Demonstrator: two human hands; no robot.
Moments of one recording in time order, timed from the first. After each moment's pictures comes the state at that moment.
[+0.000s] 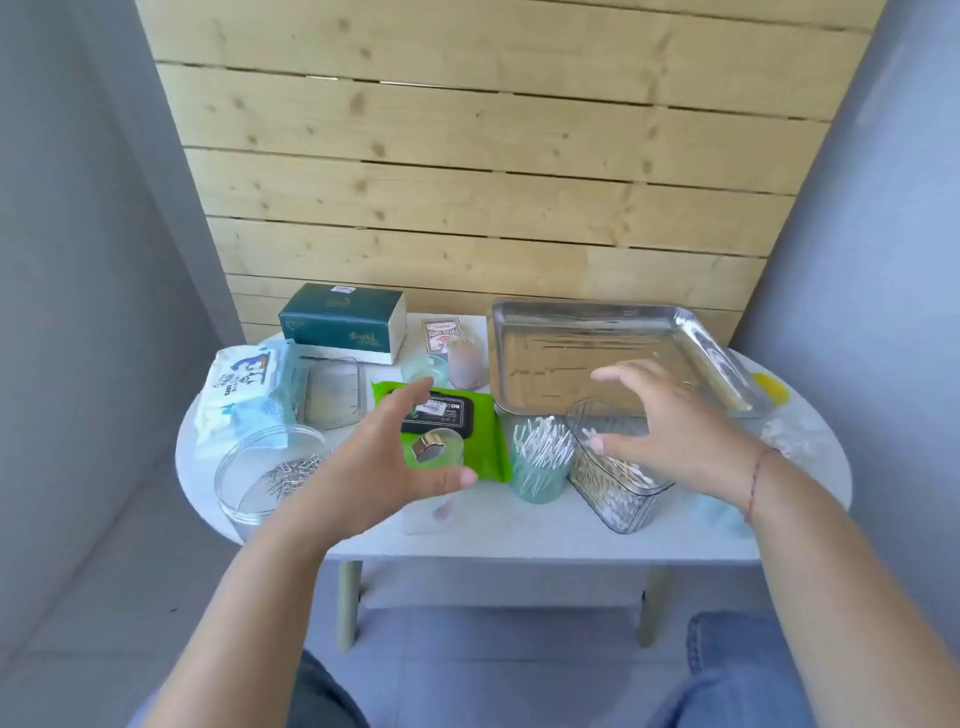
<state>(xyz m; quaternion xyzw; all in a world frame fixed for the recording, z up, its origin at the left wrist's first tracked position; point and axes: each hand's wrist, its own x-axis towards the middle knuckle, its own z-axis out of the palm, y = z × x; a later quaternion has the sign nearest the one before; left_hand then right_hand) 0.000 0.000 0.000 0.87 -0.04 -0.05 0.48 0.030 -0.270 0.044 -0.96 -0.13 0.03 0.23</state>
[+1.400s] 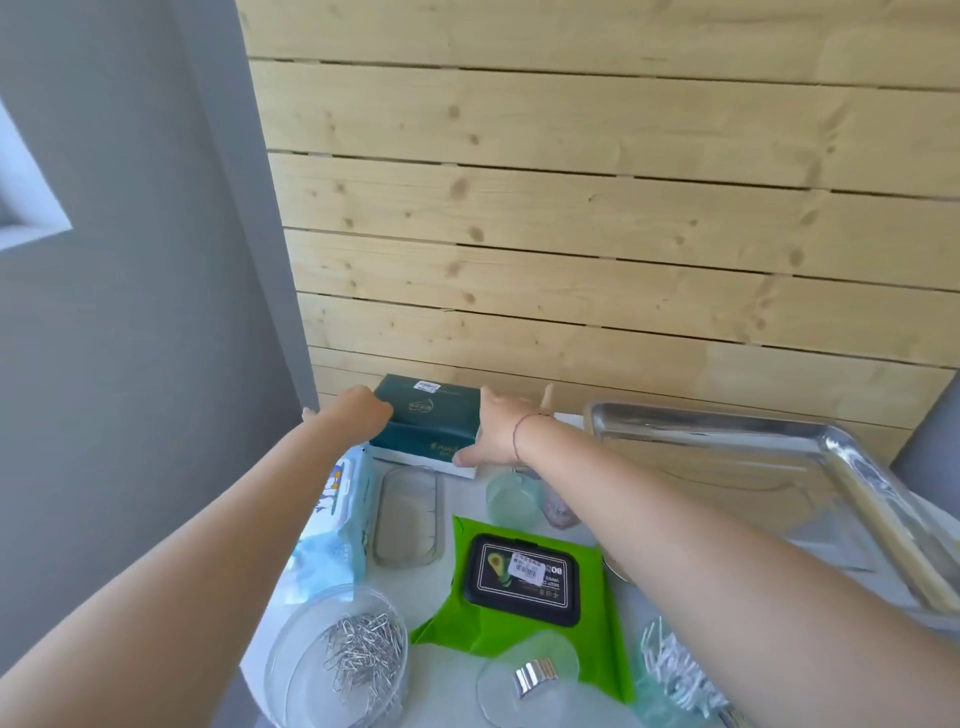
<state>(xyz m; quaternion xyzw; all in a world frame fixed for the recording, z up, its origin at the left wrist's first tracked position) 0.212 0.141 0.021 0.94 0.24 -0.06 0.23 0.229 -0.037 0.033 -0.97 -0.18 0.16 0.04</state>
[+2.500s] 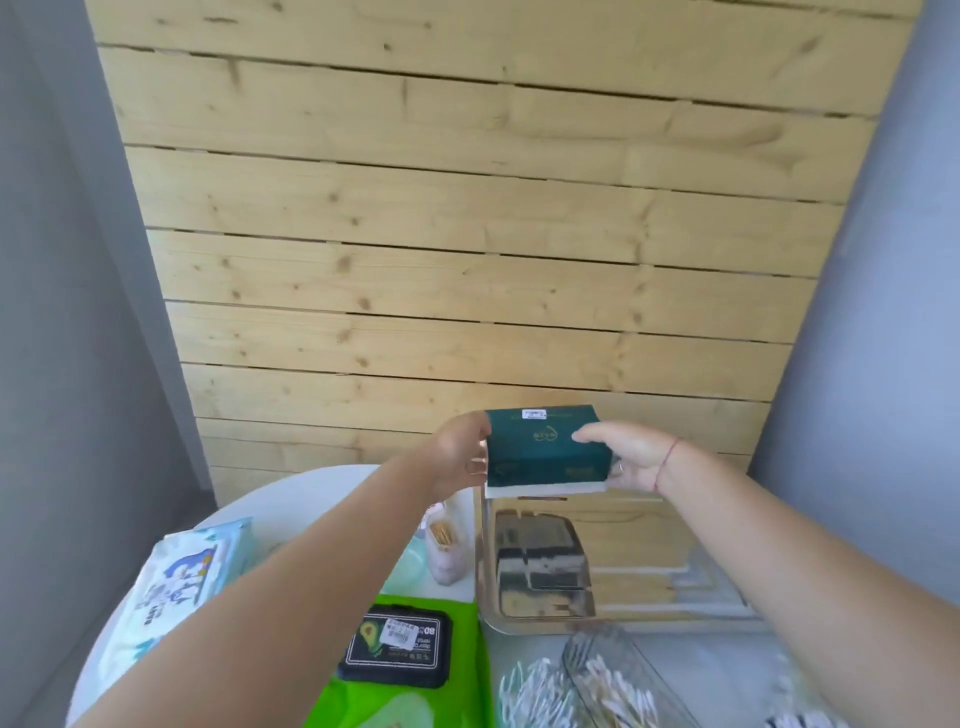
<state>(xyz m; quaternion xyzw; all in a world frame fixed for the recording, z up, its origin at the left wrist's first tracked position) 0.237 -0.063 0.058 0.67 0.08 -0.19 0.72 0.244 -0.262 0.078 -0.77 0.13 0.20 0.59</state>
